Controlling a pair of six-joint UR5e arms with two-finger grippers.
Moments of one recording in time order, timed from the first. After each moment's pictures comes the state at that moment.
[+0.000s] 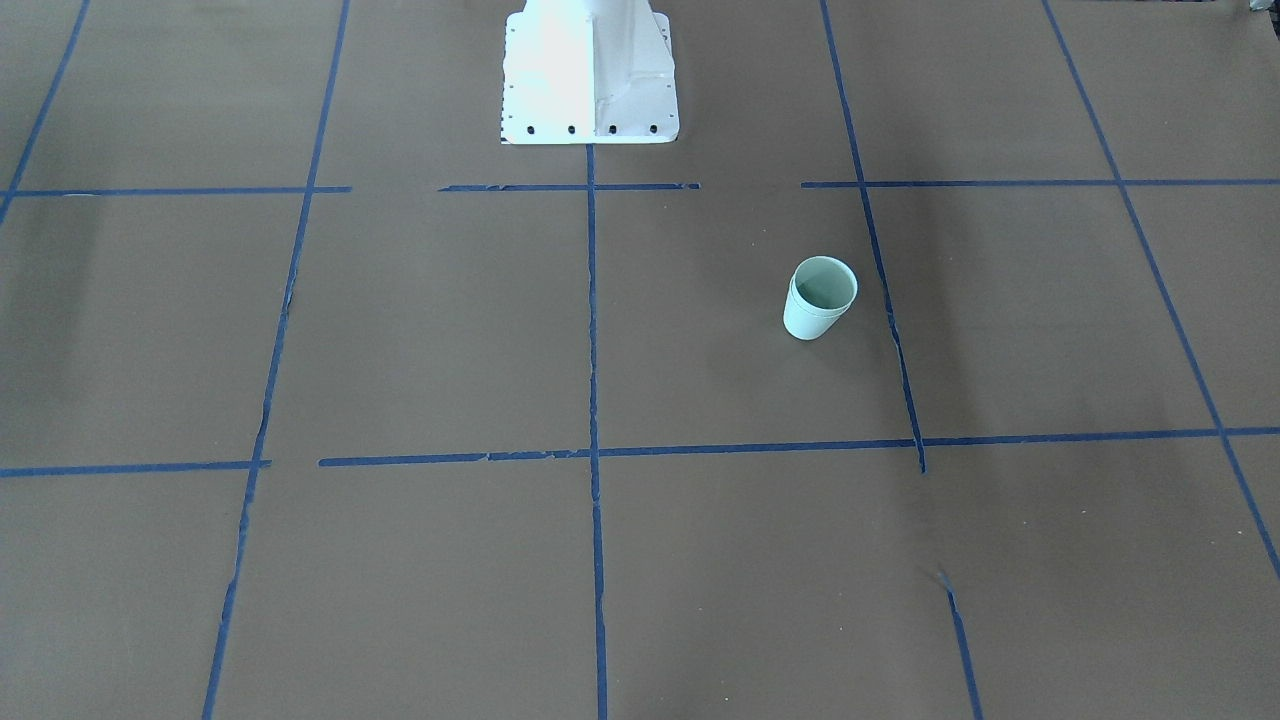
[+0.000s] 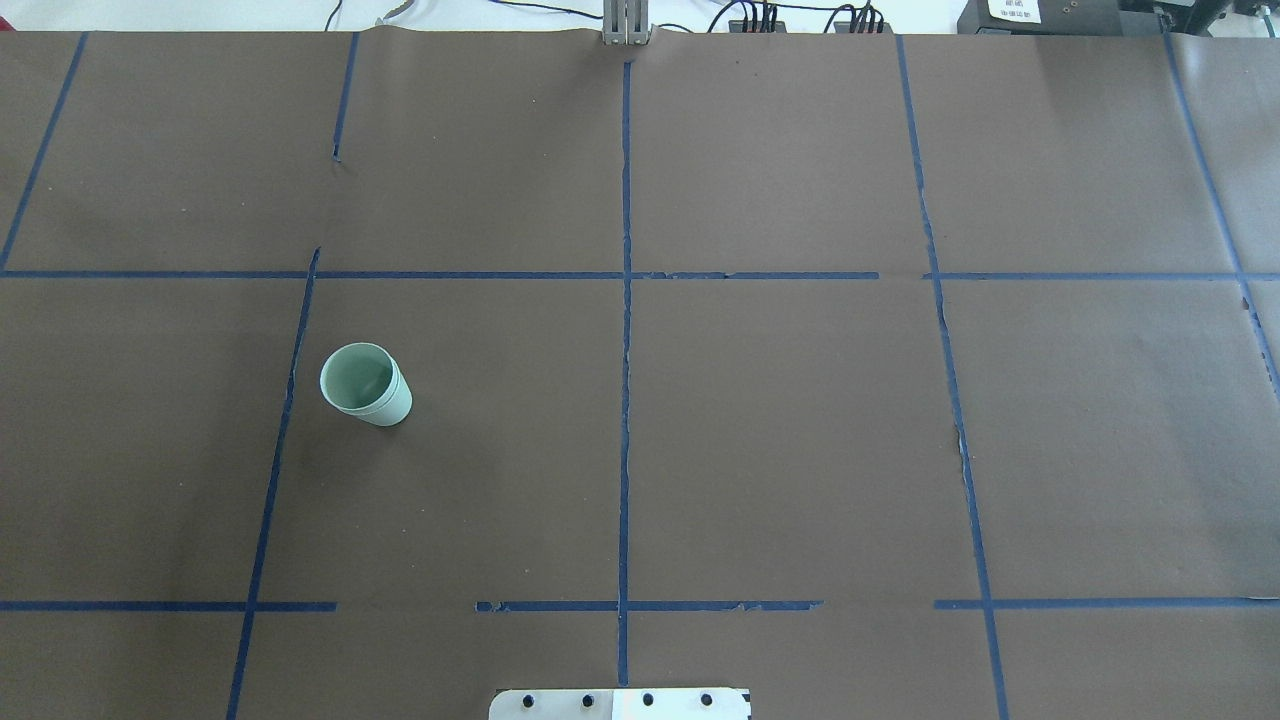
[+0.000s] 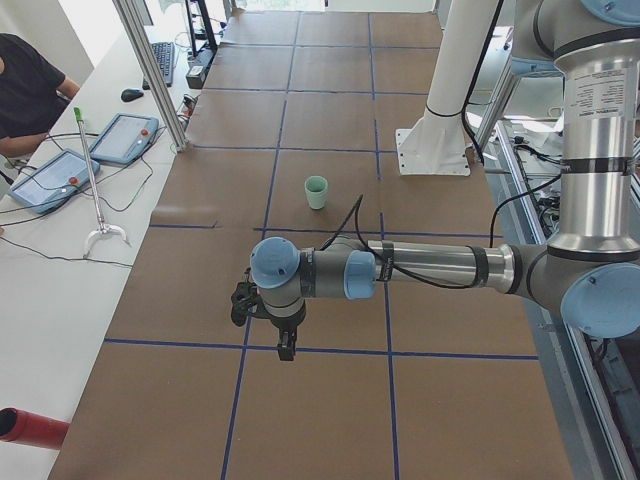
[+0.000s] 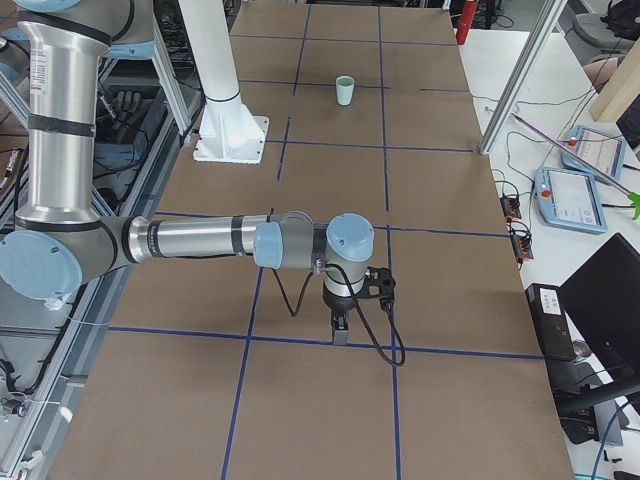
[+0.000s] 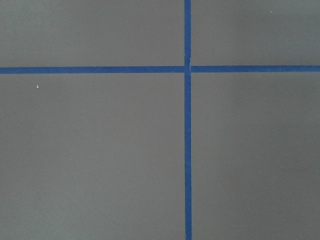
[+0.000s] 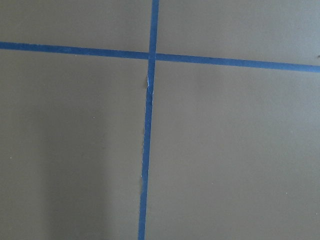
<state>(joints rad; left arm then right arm) -1.58 -1.50 -1.68 -1.49 -2.37 0.05 1.55 -1.70 1.79 -1.68 2.26 -0.04</state>
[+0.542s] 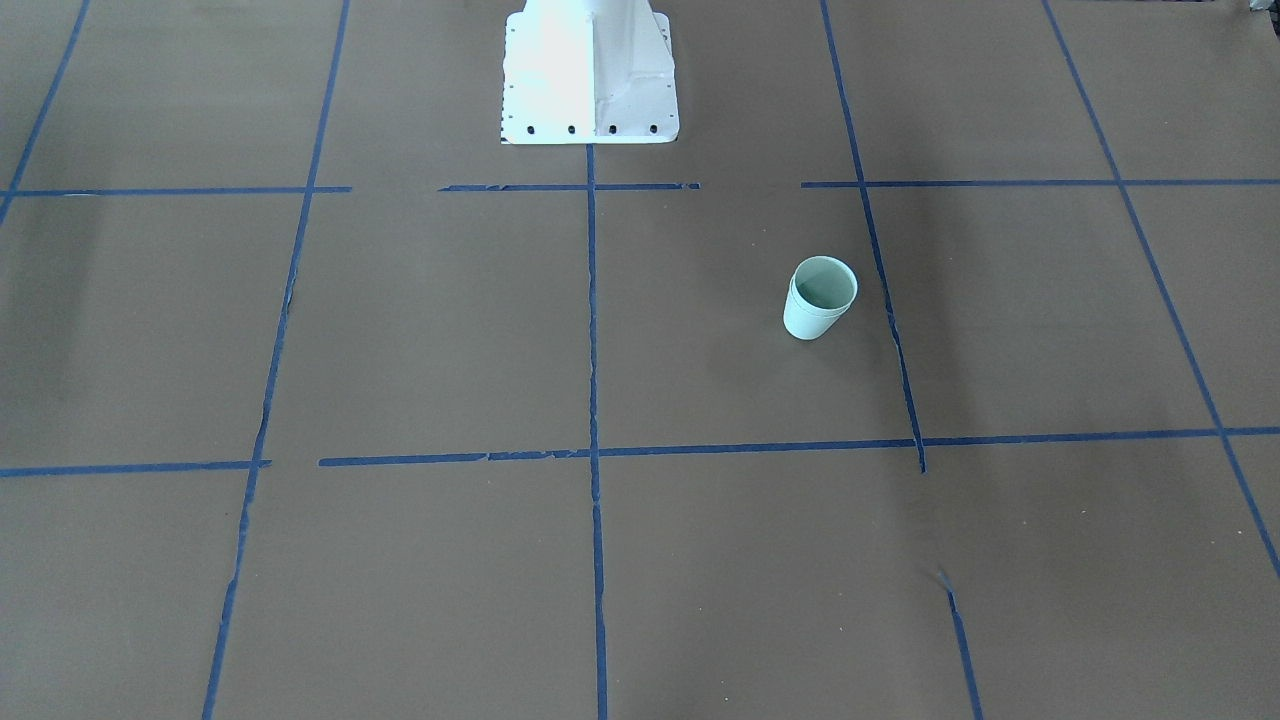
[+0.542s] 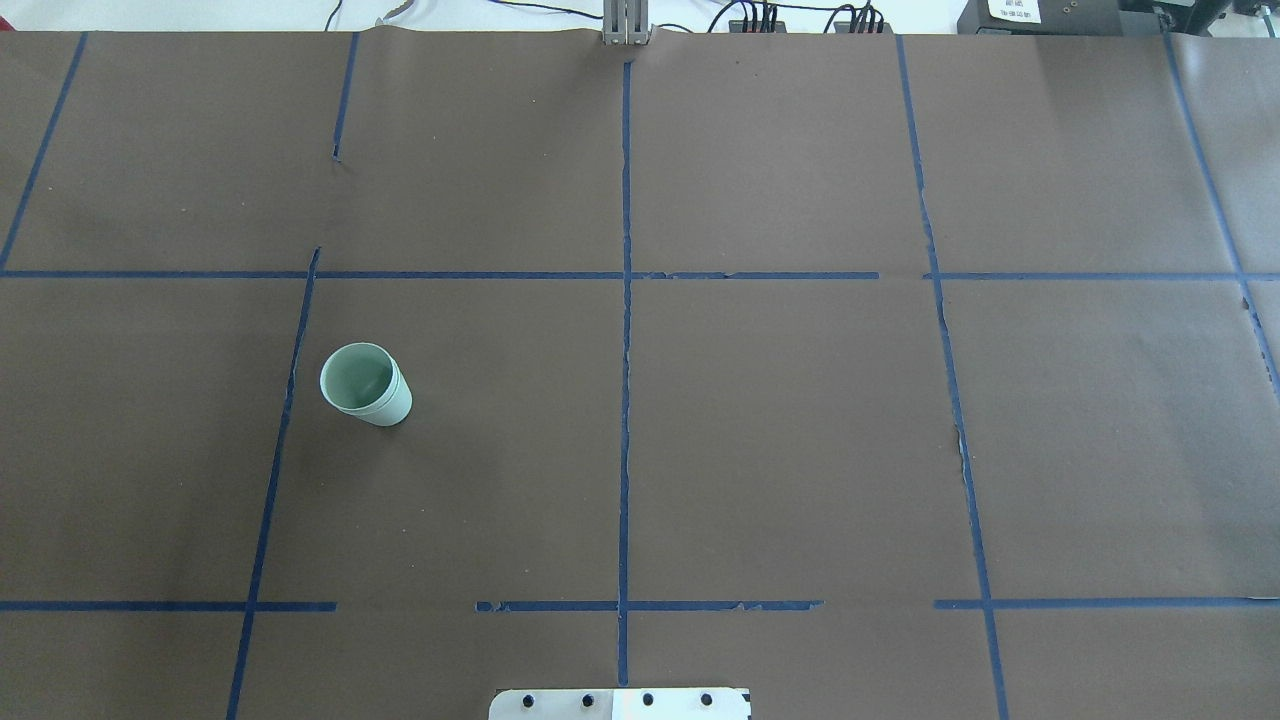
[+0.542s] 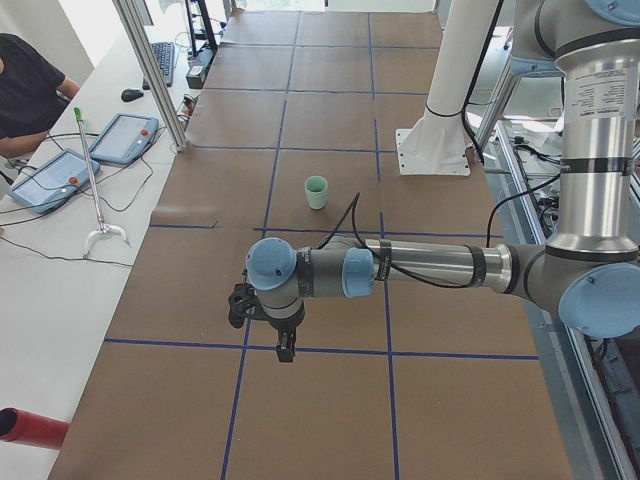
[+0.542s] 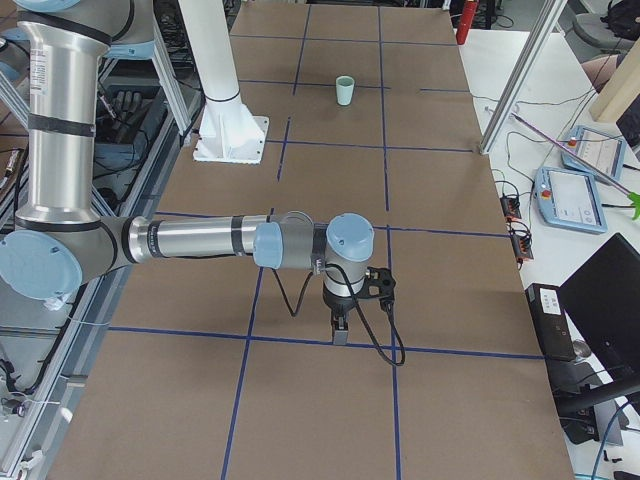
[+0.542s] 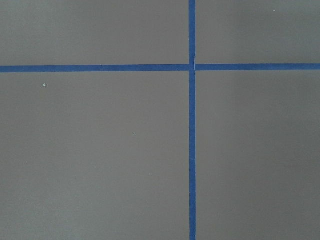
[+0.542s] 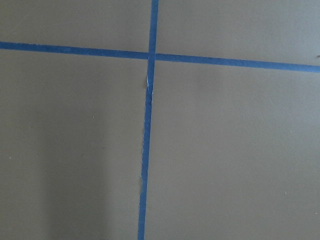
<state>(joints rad) -1.59 -1.51 -1.68 -1.47 -2.37 0.07 1.55 -1.70 1.79 -1.68 2.26 -0.04</state>
